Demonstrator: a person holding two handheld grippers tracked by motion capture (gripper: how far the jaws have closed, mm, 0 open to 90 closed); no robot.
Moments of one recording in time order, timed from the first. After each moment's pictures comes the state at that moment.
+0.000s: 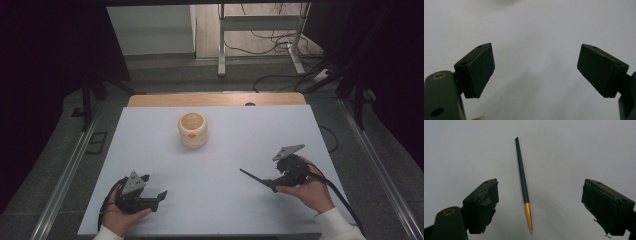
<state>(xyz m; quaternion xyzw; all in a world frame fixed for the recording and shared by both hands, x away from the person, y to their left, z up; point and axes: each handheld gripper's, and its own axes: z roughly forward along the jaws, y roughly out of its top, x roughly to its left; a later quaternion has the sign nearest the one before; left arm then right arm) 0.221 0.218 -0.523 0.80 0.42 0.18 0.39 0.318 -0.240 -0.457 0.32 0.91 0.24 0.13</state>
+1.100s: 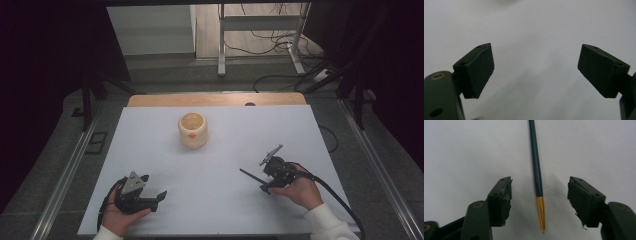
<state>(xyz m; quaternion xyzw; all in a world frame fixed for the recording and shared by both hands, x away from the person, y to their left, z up) 0.220 0.219 -0.523 0.80 0.42 0.18 0.38 0.330 -0.214 -0.483 0.31 0.94 0.13 0.07</state>
